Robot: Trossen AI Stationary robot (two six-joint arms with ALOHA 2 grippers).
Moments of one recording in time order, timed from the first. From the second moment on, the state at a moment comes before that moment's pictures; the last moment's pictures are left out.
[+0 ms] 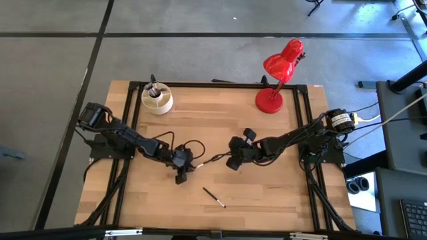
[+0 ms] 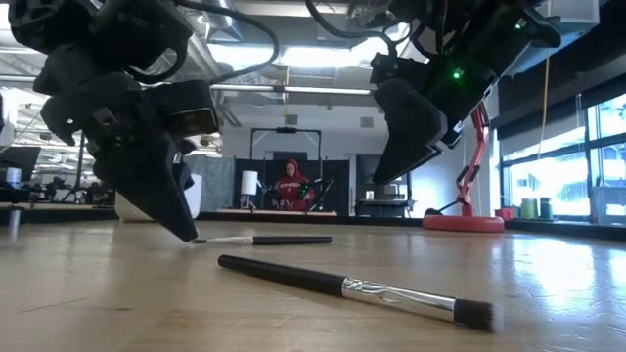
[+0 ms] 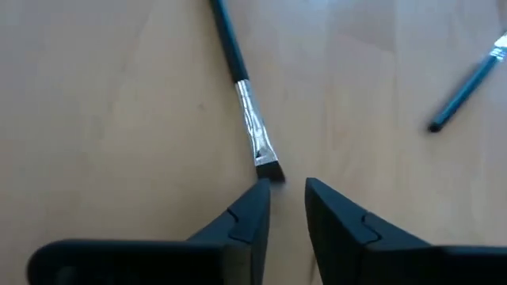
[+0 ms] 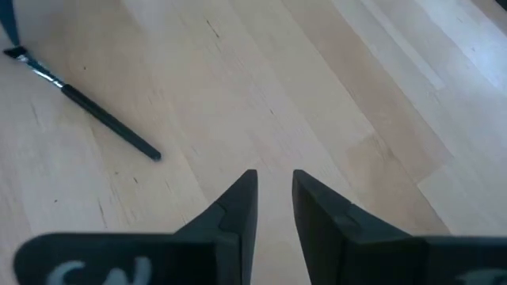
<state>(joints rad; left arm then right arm) -0.29 1.59 0.54 0.22 -0.08 -0.54 0.26 1.64 0.94 -0.27 0.60 0.55</state>
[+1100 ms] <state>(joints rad) -0.19 1.33 1.04 -1.12 -0.54 0.10 0.26 1.64 0.94 -0.28 0.58 0.54</state>
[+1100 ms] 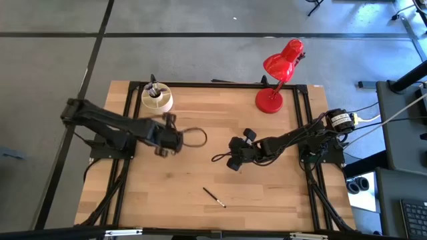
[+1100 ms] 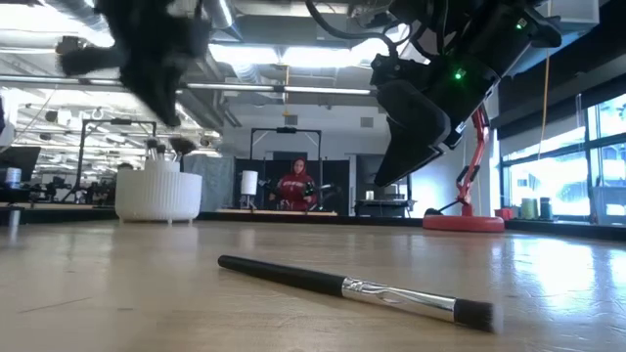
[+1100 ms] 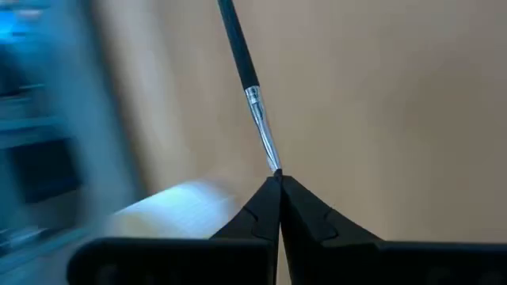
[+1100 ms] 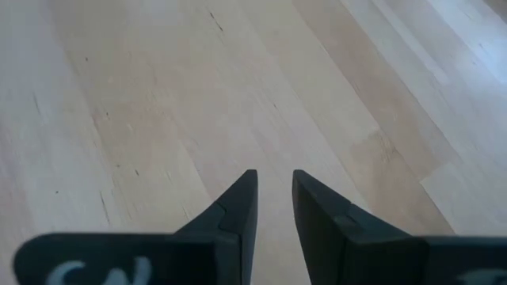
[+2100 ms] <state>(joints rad) 0.47 1.22 1.15 -1.57 -0.76 0.68 0.26 1.64 0.94 -0.32 0.58 0.55</state>
